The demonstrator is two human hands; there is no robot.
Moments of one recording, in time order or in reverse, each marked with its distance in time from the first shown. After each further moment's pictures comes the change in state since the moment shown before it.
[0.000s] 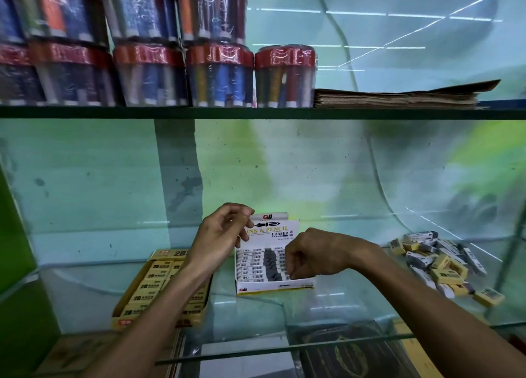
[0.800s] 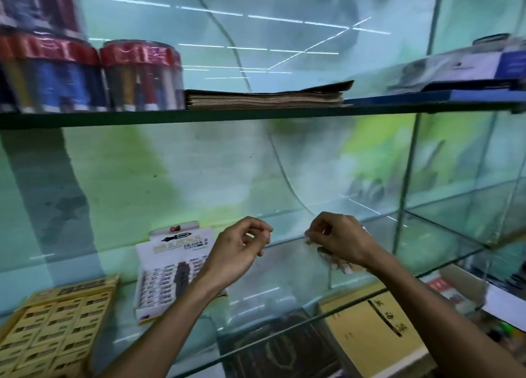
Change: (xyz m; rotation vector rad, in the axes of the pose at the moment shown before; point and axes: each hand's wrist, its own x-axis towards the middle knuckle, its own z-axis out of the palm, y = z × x) left_hand 0.007 0.004 0.159 0.068 -0.375 0.075; right_hand -0.140 0.128 0.010 0.152 0.699 0.503
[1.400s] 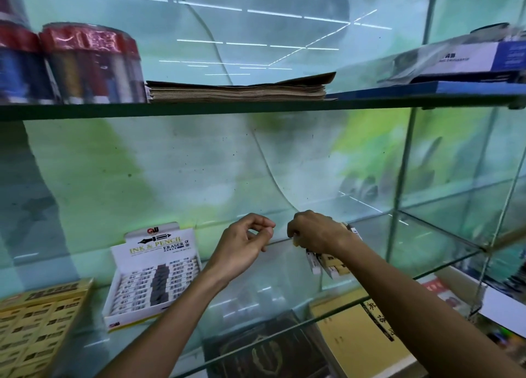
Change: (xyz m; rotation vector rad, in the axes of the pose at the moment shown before) left_hand 0.028 -0.001 0.038 0.026 0.019 -0.069; right_hand 0.047 0.004 0.016 -0.501 -0.313 -0.151
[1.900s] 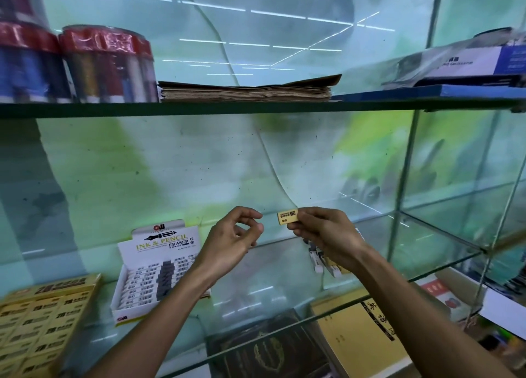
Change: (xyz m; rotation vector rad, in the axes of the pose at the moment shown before) left_hand -0.008 -0.004 -0.024 -0.042 0.047 0.050; right_hand -0.036 -0.016 -0.003 1.793 0.288 0.252
